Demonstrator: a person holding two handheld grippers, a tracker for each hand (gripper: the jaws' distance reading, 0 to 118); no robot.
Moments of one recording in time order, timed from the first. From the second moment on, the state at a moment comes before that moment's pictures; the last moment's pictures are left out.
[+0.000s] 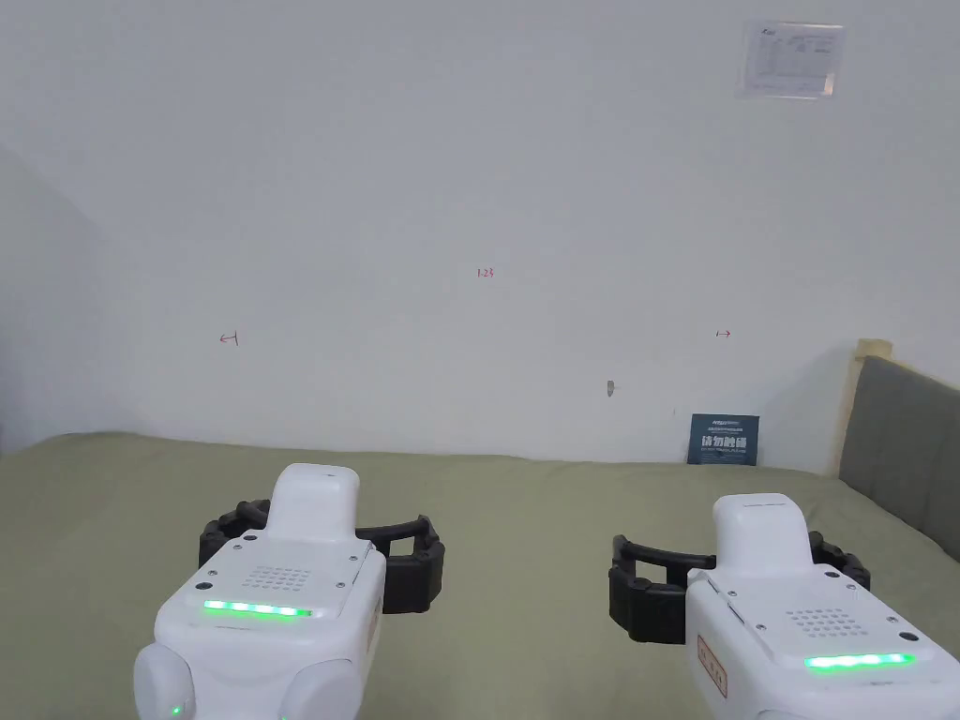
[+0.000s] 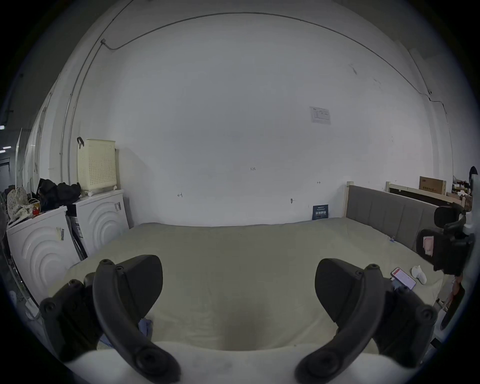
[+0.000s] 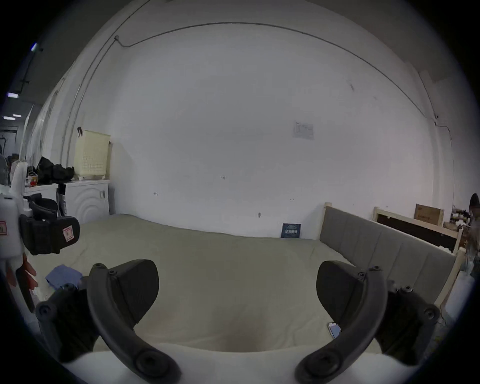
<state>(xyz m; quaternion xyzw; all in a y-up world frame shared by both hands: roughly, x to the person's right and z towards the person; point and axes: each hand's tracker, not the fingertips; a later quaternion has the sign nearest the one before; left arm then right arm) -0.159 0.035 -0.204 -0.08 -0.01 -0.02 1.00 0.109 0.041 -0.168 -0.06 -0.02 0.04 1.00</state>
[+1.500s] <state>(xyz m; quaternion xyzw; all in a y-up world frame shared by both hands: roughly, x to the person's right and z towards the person) -0.159 0.043 -0.194 -0.08 -0.02 -0.01 1.00 0.105 0.041 -0.163 -0.08 -0.03 0.00 1.00</state>
